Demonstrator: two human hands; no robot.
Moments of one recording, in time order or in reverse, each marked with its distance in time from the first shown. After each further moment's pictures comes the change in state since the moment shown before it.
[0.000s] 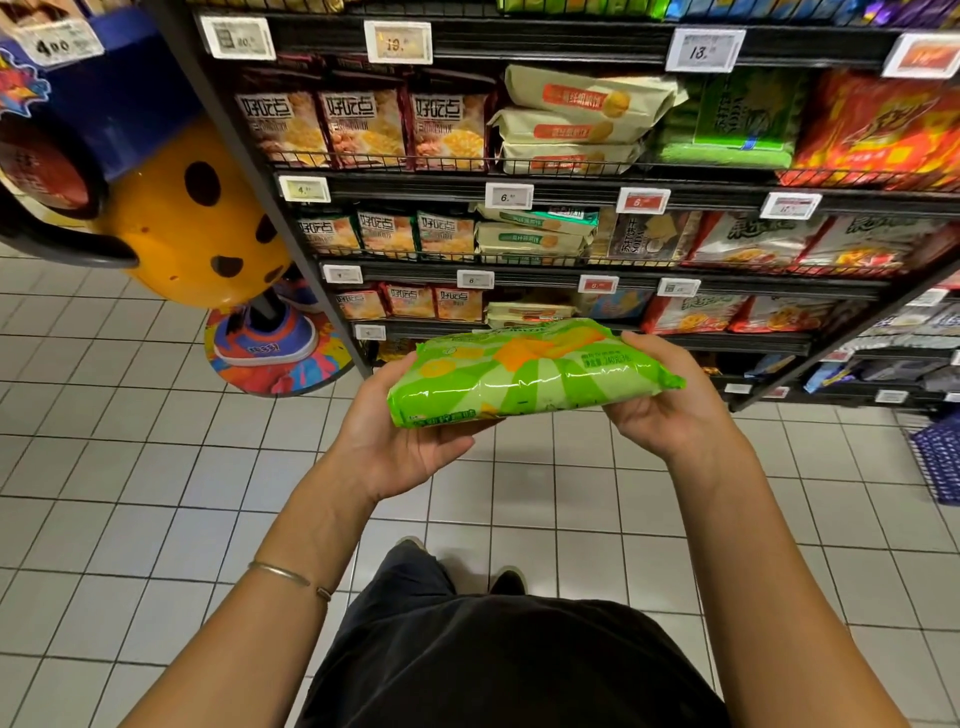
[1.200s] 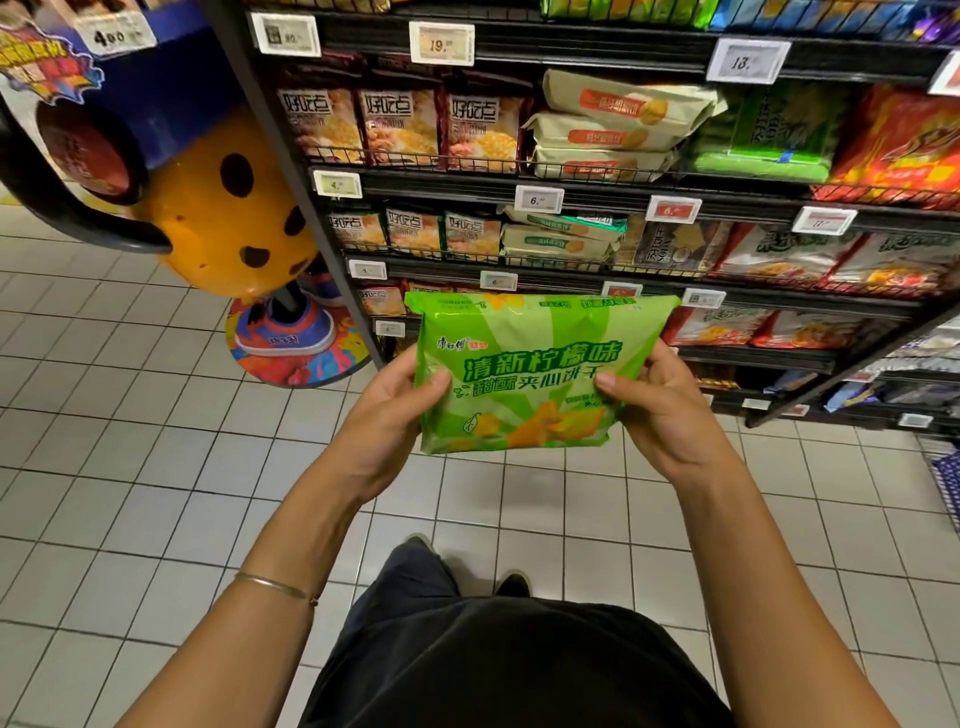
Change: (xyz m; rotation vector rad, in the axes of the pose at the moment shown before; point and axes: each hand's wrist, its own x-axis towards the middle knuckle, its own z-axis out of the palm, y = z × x) left_hand -0.020 0.001 -0.023 0.385 -0.110 0.570; right_hand 0.001 0.032 0.003 -0.389 -0.263 -0.385
